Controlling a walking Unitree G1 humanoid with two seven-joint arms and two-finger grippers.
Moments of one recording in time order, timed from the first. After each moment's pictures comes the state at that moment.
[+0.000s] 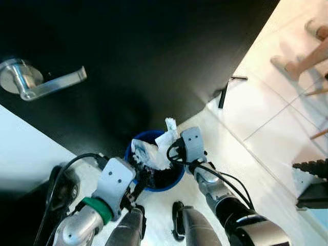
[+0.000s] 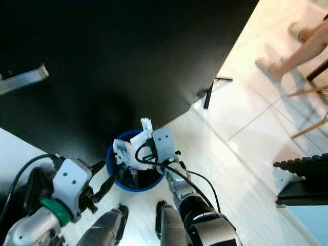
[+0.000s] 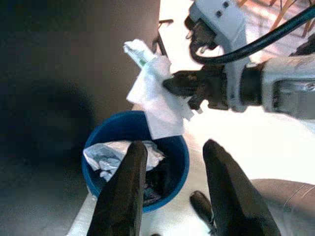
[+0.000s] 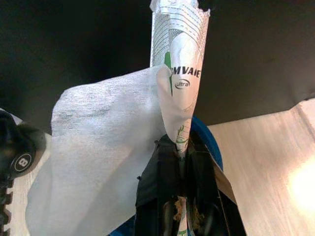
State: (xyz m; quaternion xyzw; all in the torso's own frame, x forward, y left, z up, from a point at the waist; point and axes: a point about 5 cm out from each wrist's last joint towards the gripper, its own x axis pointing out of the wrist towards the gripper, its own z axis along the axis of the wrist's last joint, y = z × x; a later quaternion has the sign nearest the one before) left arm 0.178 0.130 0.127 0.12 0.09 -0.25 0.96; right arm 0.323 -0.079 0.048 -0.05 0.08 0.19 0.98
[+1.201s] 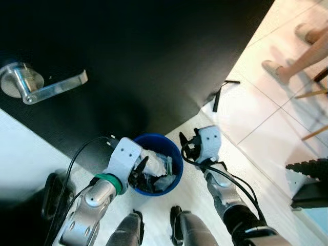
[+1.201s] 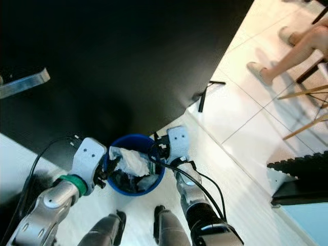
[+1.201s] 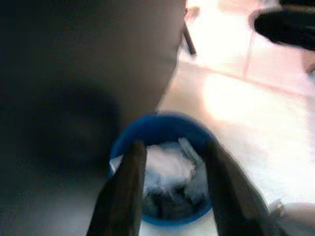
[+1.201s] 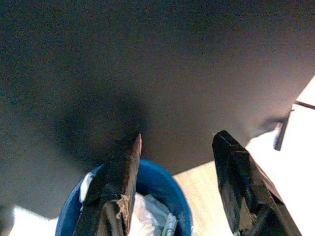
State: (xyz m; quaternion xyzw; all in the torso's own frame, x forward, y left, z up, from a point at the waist) left arm 0.259 0.125 0.085 0.13 0.13 -0.17 0.97; right arm 0.307 -0.123 0.054 0.01 -0.01 0.12 0.99
